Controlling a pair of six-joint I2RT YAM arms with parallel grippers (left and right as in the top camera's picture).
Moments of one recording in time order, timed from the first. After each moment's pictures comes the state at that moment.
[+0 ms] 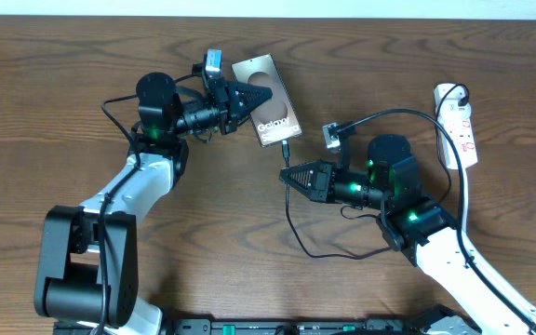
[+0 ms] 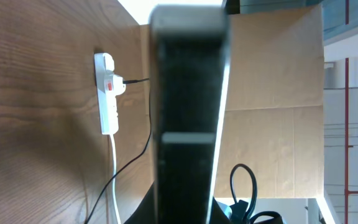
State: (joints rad) left arm -0.15 1.71 0.92 0.75 1.09 -1.43; right arm 0.46 1.22 0.70 0.07 -0.74 0.92
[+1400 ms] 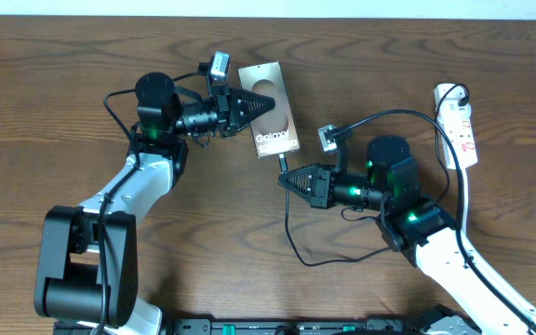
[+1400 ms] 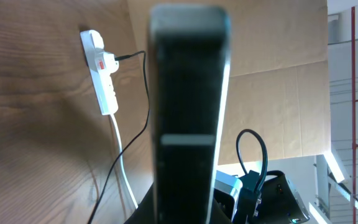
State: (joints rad) left arm -0.15 1.71 0.92 0.76 1.23 -1.32; right arm 0.46 1.22 0.69 0.07 -0.77 0.81
